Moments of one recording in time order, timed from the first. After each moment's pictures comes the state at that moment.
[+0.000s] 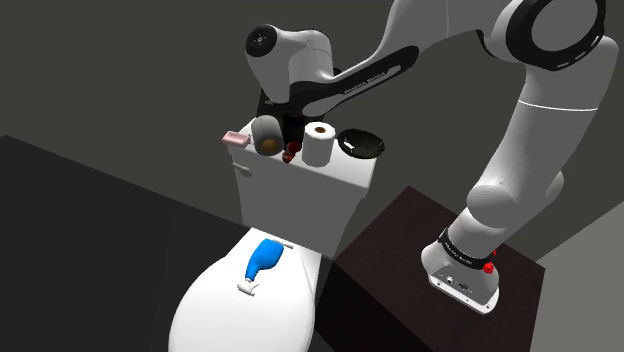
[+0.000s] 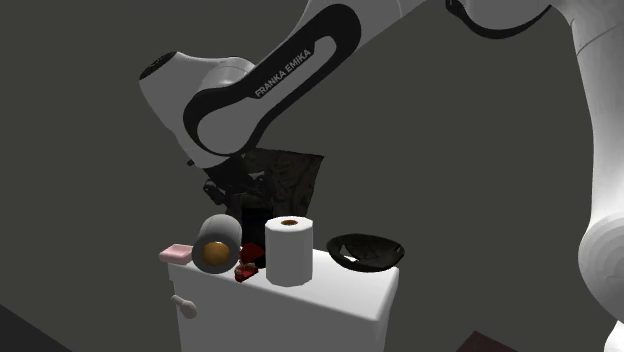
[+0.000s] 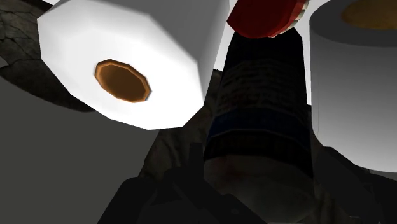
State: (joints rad) arm -0.29 0.28 0.74 -1.90 -0.93 1.90 1.70
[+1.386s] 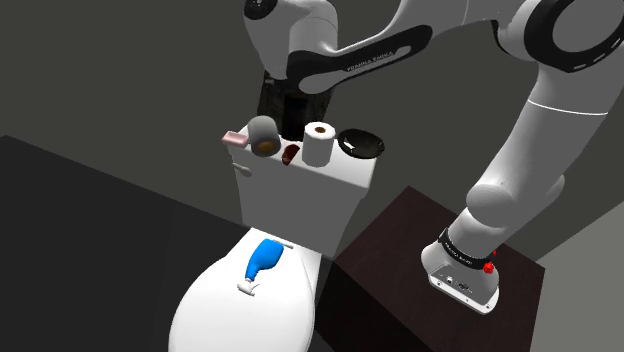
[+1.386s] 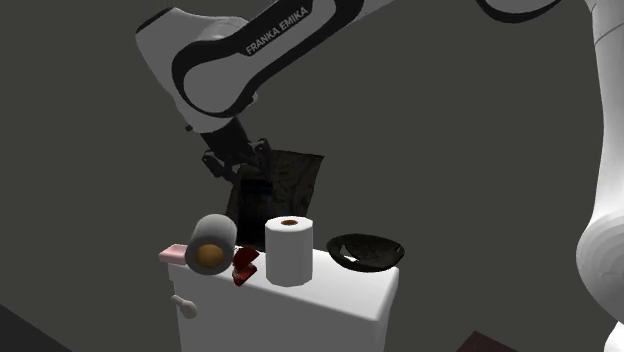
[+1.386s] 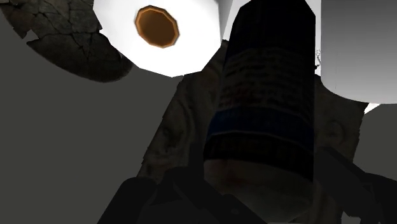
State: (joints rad) arm -0.30 0.20 0.76 -1.83 -0.85 1.82 1.59
